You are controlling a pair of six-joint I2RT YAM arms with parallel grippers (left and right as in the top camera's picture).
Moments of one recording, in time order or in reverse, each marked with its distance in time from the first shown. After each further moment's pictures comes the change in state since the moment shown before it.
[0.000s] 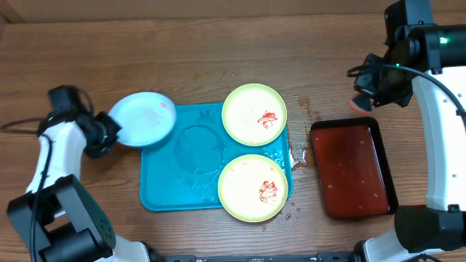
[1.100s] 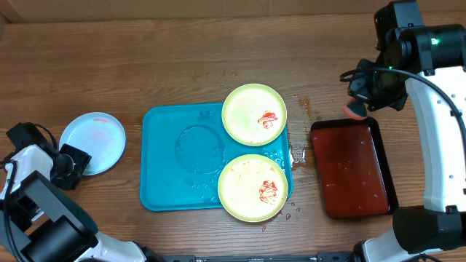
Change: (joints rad) left arm 0.289 0.082 -0.048 0.005 -0.087 0.004; right arm 0.031 0.000 0.000 -0.043 0.000 -0.001
